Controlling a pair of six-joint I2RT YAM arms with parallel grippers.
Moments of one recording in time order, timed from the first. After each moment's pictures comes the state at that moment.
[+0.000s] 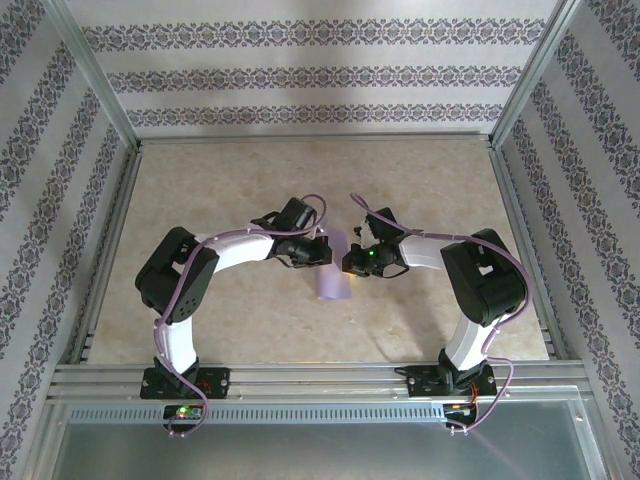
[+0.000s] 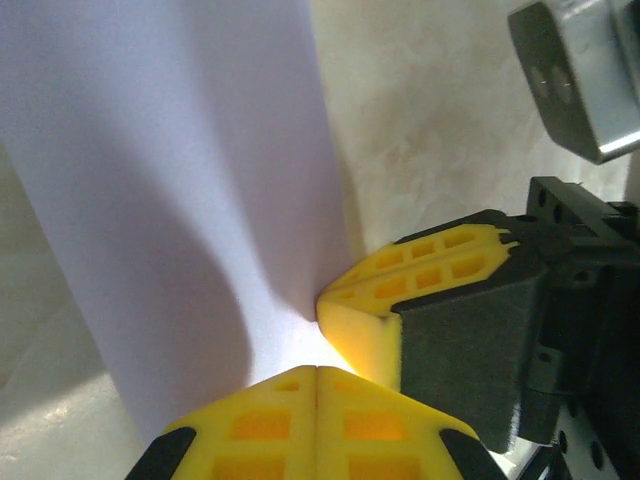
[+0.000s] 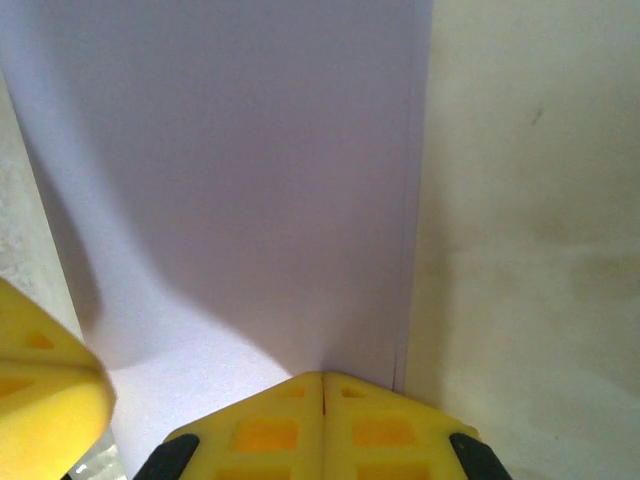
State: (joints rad) left arm -0.61 1.88 1.14 -0.24 0.49 -0.67; right arm 0.42 1.76 0.83 -0.19 -0.56 0.60
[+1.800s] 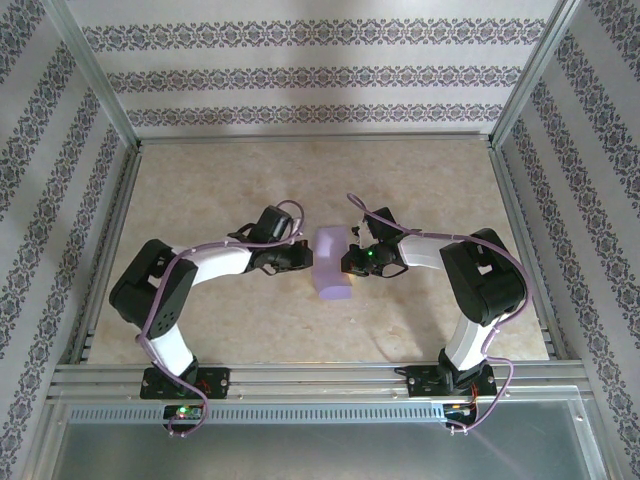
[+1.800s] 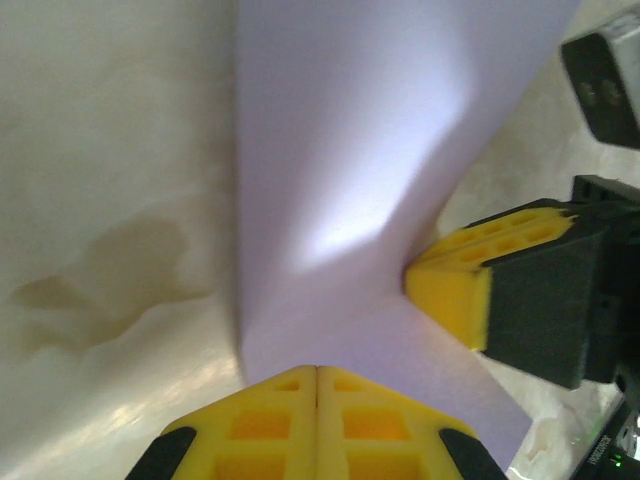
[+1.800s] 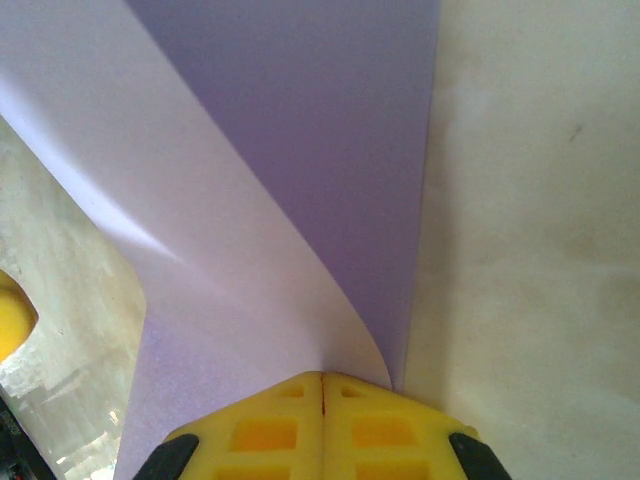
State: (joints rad) left arm -0.55 1.73 0.91 -0.08 0.44 -0.66; right arm 0.42 1.77 0.84 -0.20 -0.55 0.55
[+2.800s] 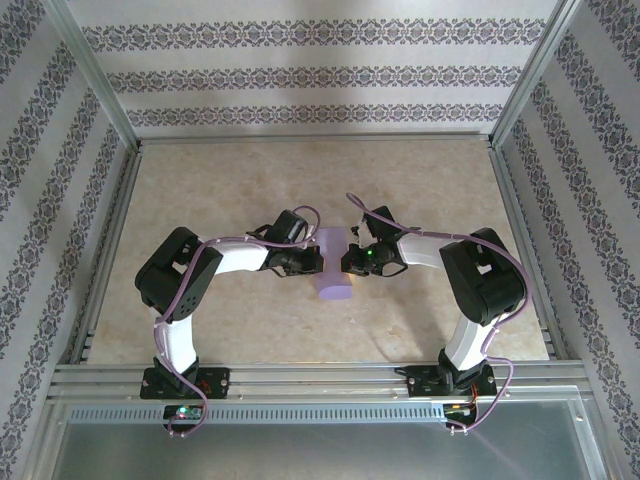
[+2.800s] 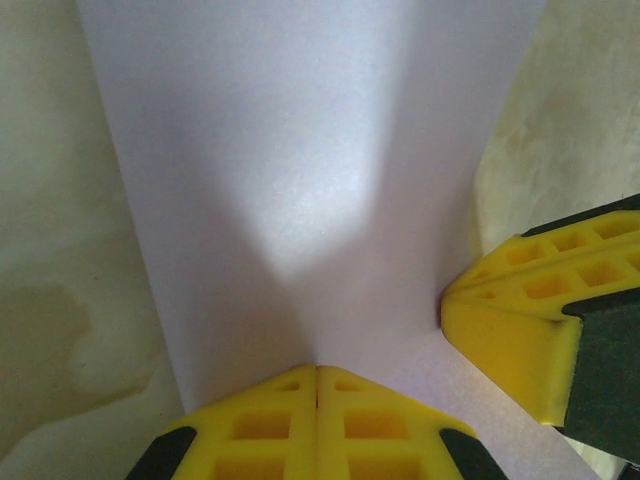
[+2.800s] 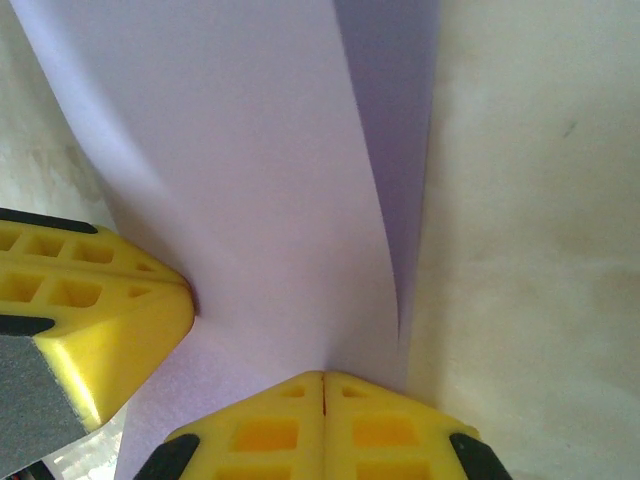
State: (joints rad) left arm -0.59 1.89 0.98 -0.08 0.45 -0.63; right arm 0.43 1.77 0.86 -0.24 -0.55 0.55
